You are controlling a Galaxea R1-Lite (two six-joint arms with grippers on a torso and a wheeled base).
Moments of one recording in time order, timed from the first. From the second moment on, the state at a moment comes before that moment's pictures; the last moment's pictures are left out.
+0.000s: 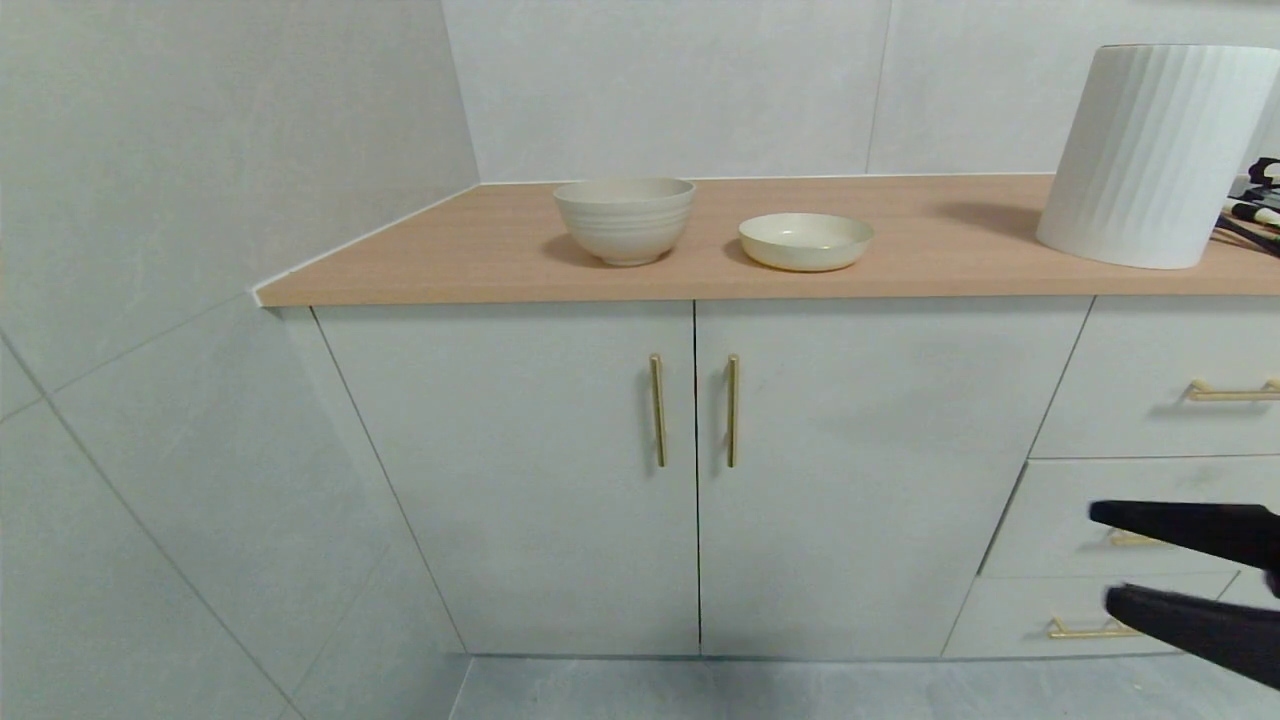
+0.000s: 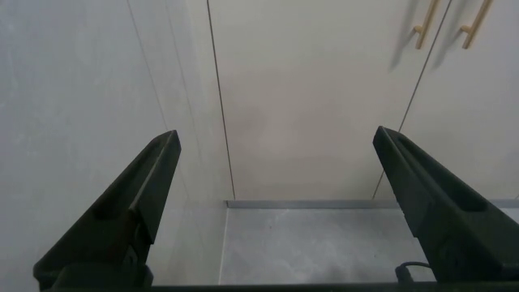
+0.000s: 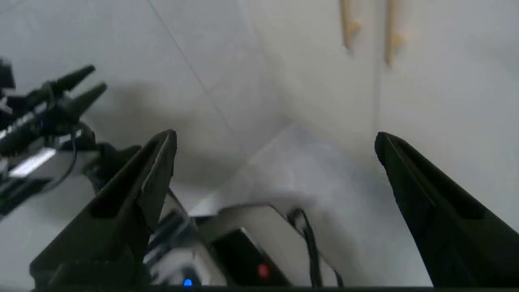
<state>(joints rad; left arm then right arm) 0.00 0.00 0.00 0.00 -0.01 0.01 0.38 1.04 -0.56 -0.22 0.55 0.16</state>
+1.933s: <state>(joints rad) 0.00 0.00 0.00 0.00 -0.01 0.00 0.52 2.17 -1.13 -0.92 0.33 0.44</state>
